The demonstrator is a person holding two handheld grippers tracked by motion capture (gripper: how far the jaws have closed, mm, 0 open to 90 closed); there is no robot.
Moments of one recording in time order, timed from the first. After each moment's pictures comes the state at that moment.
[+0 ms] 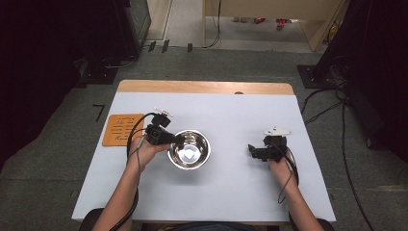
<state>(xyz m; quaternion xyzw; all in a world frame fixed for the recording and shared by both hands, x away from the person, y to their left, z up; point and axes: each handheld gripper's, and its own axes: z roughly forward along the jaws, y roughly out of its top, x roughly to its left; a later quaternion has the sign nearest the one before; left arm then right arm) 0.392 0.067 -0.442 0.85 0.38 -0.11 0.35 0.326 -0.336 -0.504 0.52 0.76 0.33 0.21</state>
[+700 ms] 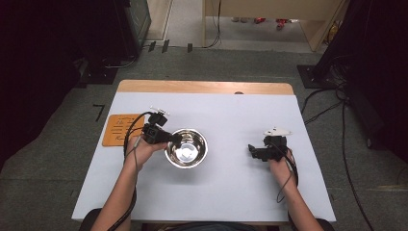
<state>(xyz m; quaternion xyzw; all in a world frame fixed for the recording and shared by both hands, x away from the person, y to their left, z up) 0.395 0.077 -0.439 0.84 0.39 -0.11 0.35 0.325 -0.336 -0.504 0.52 0.76 0.33 0.21</state>
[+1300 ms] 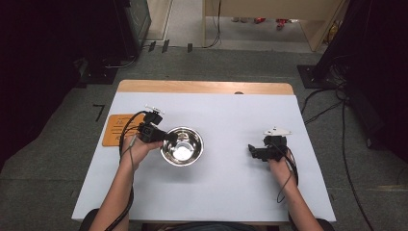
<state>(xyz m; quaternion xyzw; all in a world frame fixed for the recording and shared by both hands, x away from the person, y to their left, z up) 0.398 0.091 -0.438 0.84 0.41 -0.11 0.35 0.326 -0.336 -0.504 0.52 0.76 0.33 0.21</state>
